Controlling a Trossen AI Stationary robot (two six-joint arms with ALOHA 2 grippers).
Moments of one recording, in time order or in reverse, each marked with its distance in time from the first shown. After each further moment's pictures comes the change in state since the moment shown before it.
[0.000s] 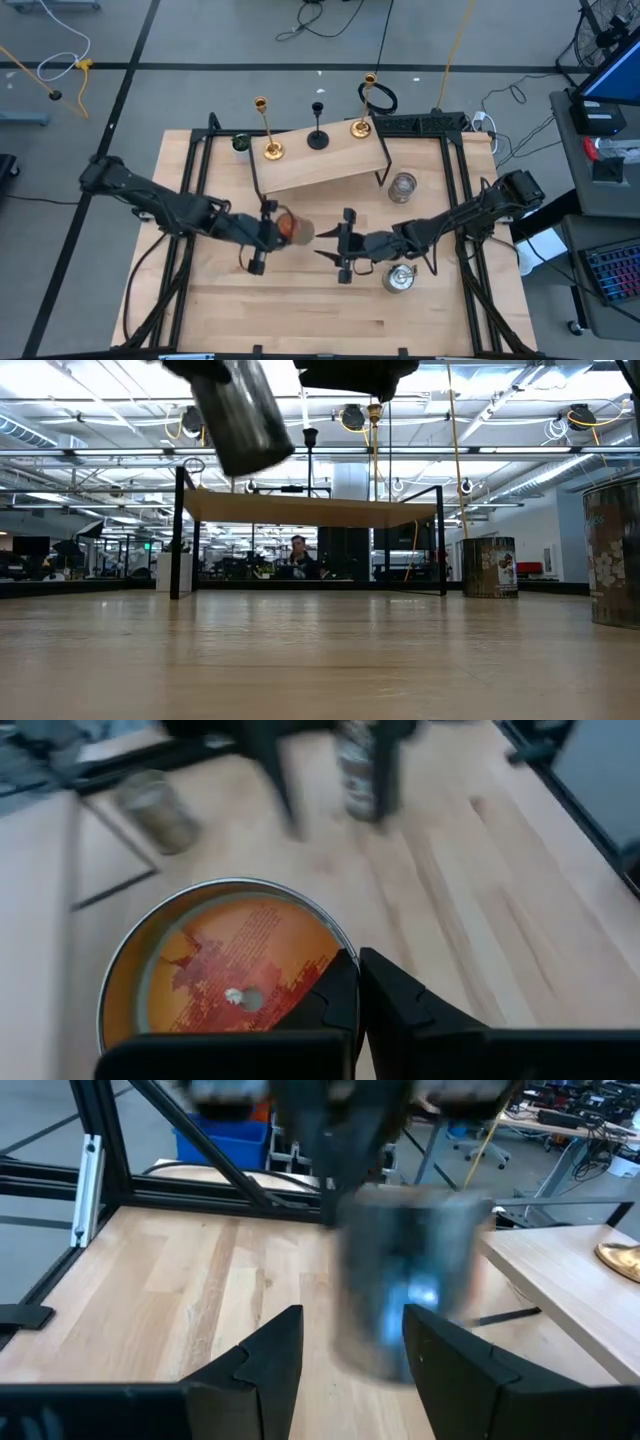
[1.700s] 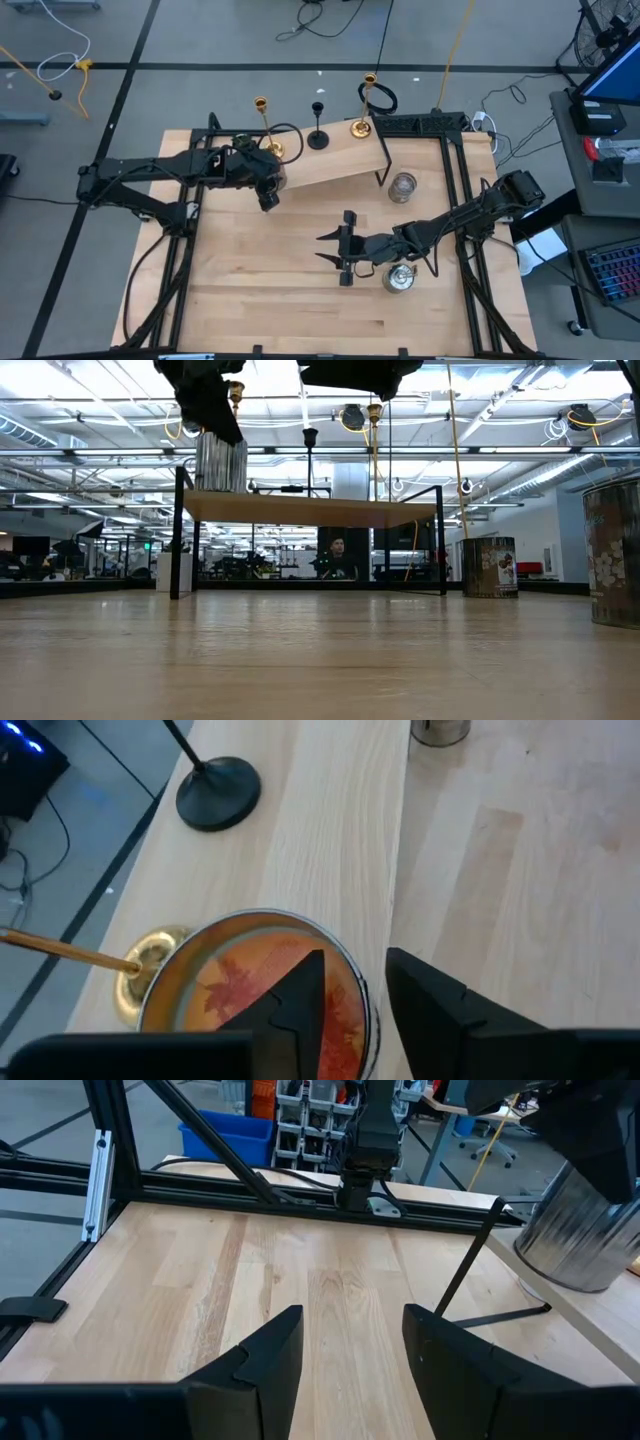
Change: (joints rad) left arm 0.462 -0.008 0.148 -0.330 -0.054 -0.130; right arm 0.010 0.000 0.000 -0.013 0.000 0.005
